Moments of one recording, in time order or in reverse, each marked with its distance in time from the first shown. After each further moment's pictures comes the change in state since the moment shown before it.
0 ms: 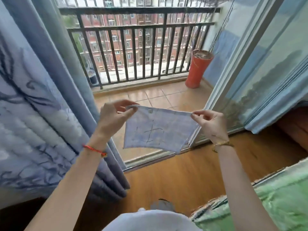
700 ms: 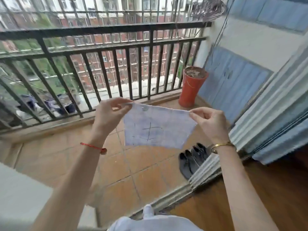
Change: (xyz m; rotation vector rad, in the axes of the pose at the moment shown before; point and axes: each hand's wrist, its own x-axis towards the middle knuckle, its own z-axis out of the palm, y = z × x) left_hand 0.450 -0.089 0.085 0.042 0.010 0.028; right_hand 0.418 -0.003 0.079 -0.082 0.105 -0.070
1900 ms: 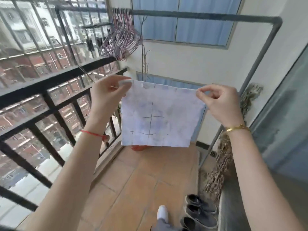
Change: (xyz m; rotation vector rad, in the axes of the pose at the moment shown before) left_hand 0.689 0.024 0.357 -0.416 -0.386 0.400; right_hand 0.576 0.082 -0.019 -0.348 0.684 -0.042
